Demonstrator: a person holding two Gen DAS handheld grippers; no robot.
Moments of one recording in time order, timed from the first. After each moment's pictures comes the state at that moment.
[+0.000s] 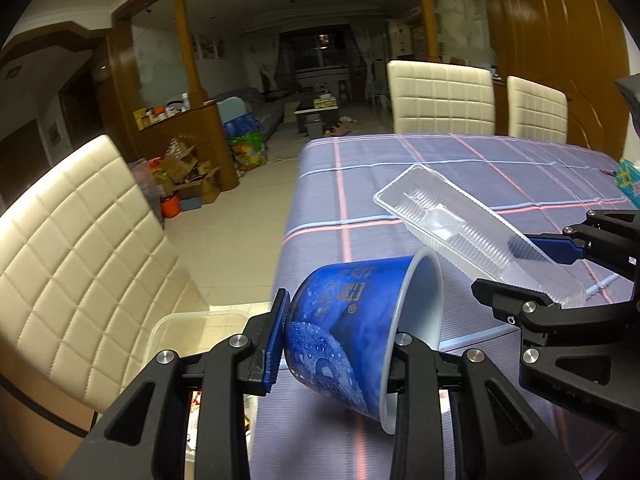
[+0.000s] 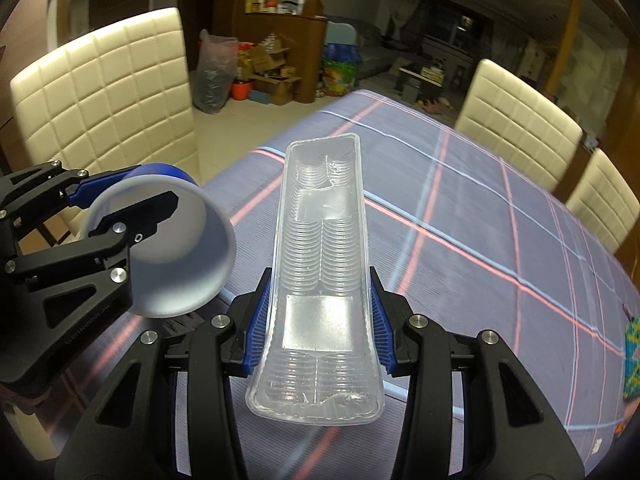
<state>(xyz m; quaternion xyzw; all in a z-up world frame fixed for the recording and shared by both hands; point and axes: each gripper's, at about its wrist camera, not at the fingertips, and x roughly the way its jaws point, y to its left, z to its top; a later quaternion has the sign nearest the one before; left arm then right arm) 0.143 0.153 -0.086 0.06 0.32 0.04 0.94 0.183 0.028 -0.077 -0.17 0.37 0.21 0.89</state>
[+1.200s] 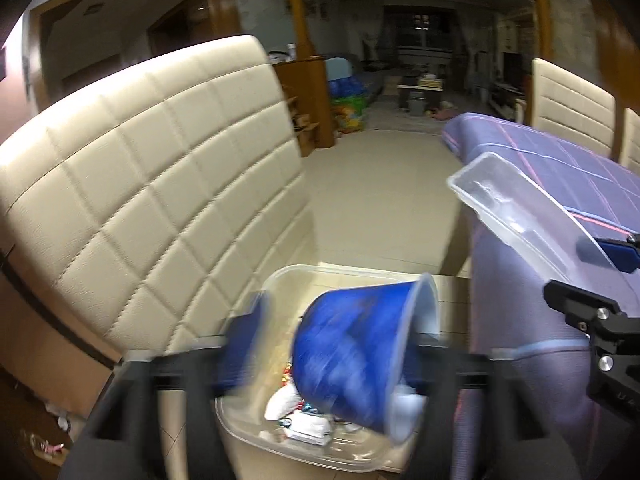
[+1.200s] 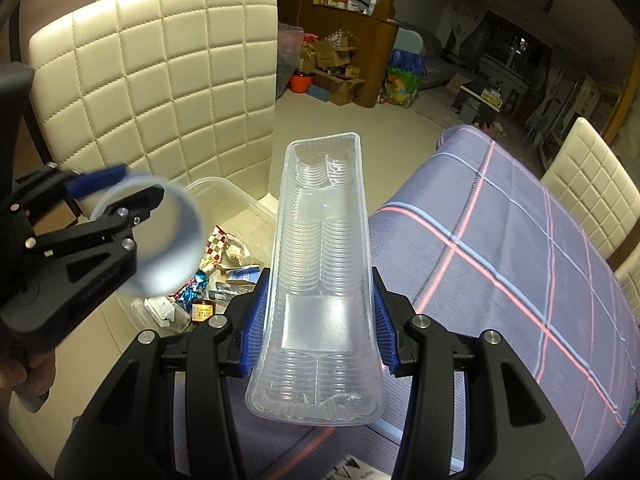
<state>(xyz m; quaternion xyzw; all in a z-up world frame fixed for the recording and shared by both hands) 0.140 0.328 -0.126 -0.01 0.35 0.22 0.91 0.200 0.180 -0.101 -0.22 0.37 0.29 0.85</state>
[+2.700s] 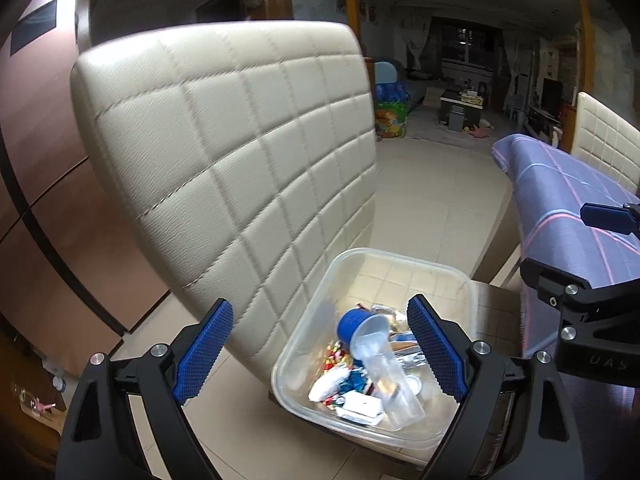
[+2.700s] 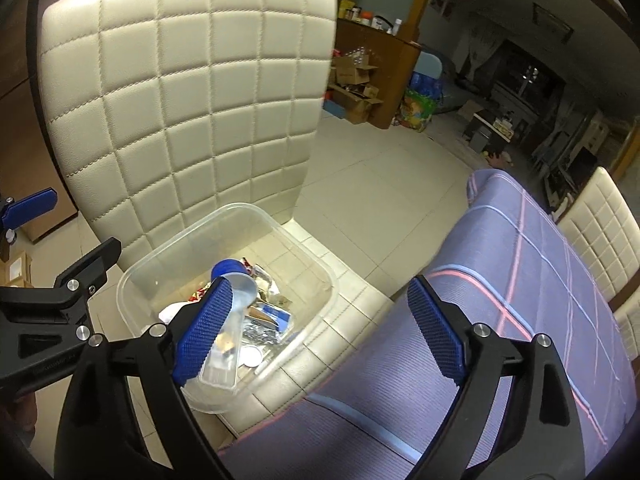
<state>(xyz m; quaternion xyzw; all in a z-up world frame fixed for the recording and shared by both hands) 0.081 0.376 -0.123 -0.05 0.34 0.27 0.90 0.184 0.259 -0.098 -0.25 0.33 0.30 0.86</state>
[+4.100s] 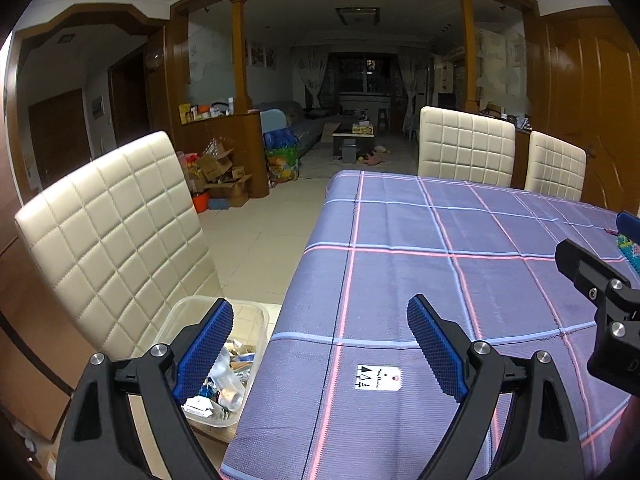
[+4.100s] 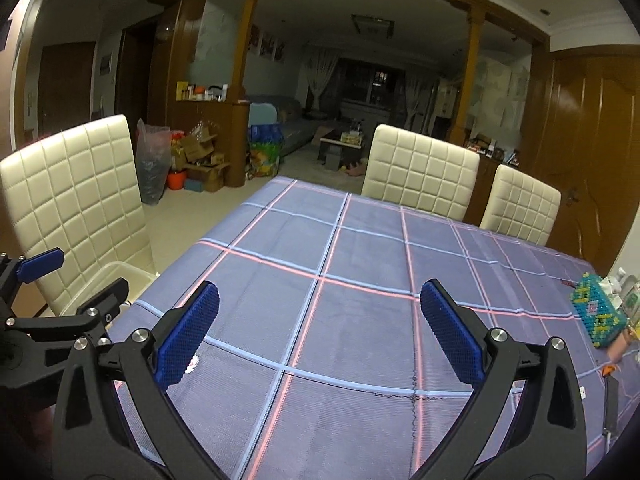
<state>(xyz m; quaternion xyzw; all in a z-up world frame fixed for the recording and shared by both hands) 0.074 0.131 -0.039 0.00 0.27 0.10 0.96 0.098 -0.041 0.003 -0.10 0.23 0.09 0.96</state>
